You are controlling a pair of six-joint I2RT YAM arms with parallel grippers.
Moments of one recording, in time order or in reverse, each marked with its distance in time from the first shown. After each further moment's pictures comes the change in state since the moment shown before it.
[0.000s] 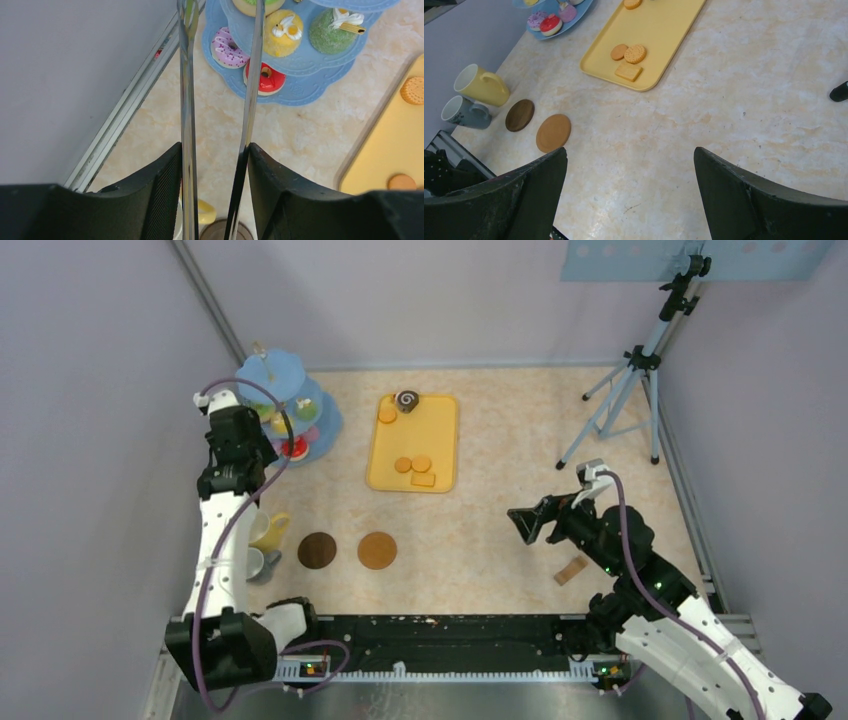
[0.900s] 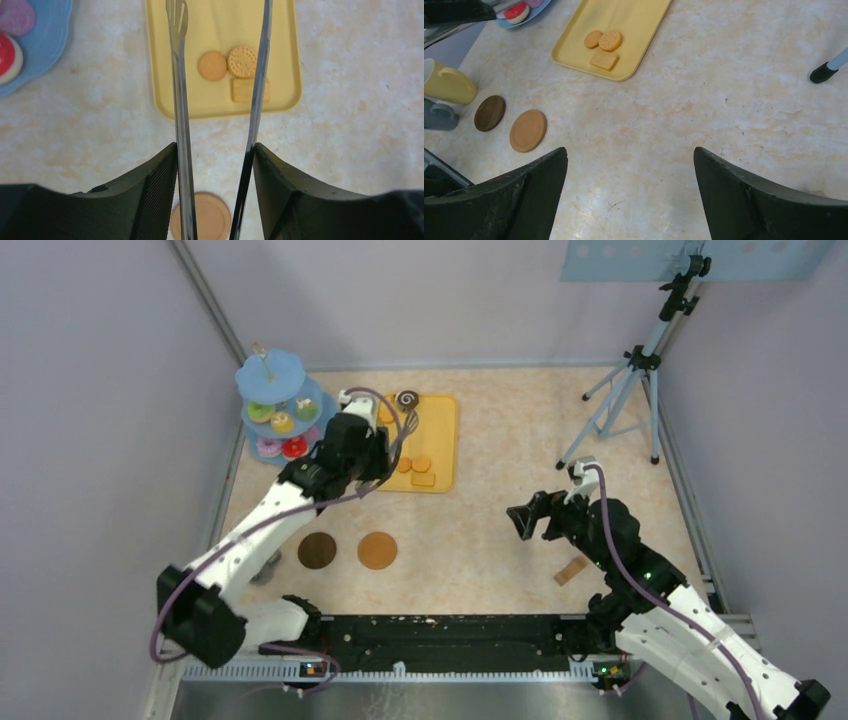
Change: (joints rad) left arm -0.661 0.009 -0.051 0.004 0.134 -0.140; right arm 0.000 0.091 0.001 -0.005 0.054 -0.007
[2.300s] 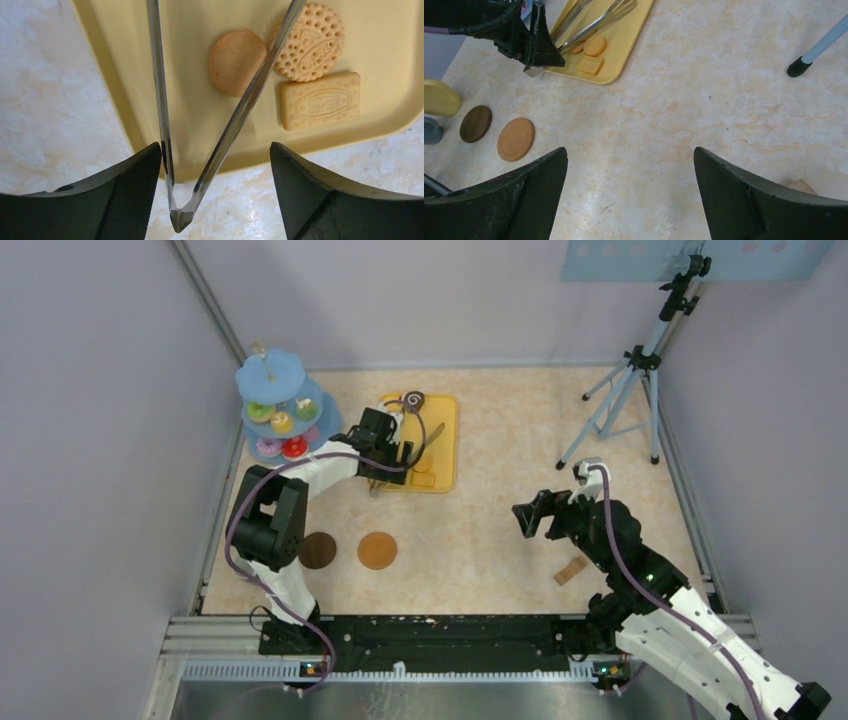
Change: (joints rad) left arm 0.106 0.643 0.141 0.132 0.190 0.229; right arm 0.000 -0.016 0.001 -0.029 0.075 0.010
